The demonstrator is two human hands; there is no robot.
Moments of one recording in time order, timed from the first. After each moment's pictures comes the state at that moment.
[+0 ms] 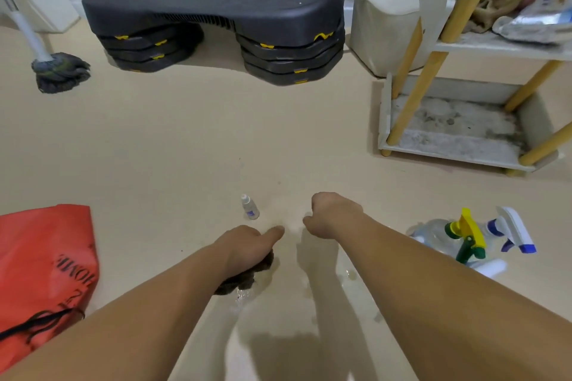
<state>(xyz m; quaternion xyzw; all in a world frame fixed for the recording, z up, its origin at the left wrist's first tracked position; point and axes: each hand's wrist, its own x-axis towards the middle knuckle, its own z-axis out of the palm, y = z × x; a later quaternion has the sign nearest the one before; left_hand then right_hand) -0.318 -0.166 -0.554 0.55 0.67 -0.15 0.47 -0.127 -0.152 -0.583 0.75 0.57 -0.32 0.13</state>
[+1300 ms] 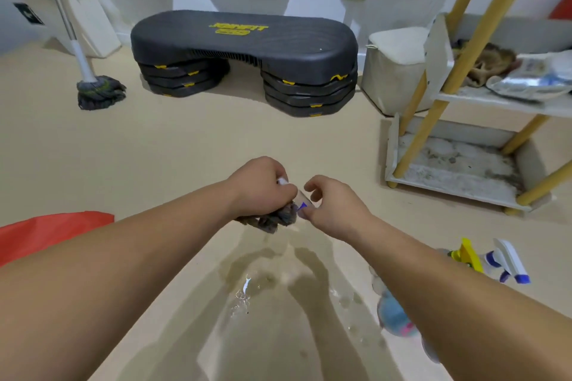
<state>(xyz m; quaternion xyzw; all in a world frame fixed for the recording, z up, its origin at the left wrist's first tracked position) -0.315 -0.112 -0.446 0.71 0.59 0.05 0.38 -0.153 -0.160 -0.499 0.71 0.58 -0.35 -0.17</state>
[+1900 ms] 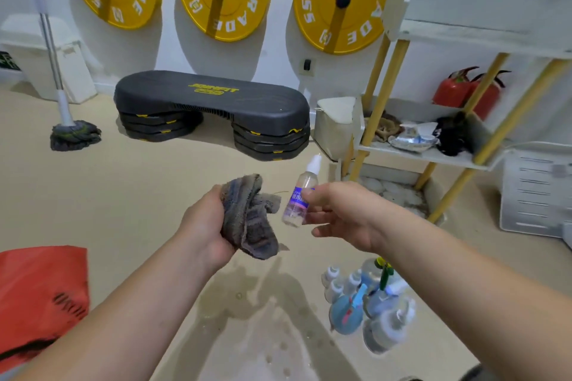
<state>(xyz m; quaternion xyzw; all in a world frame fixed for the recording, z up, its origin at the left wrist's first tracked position) -0.340 -0.247 -0.330 0.22 0.50 0.41 0.73 -0.137 -0.285 -0.308 0.64 0.34 -0.58 -0.38</state>
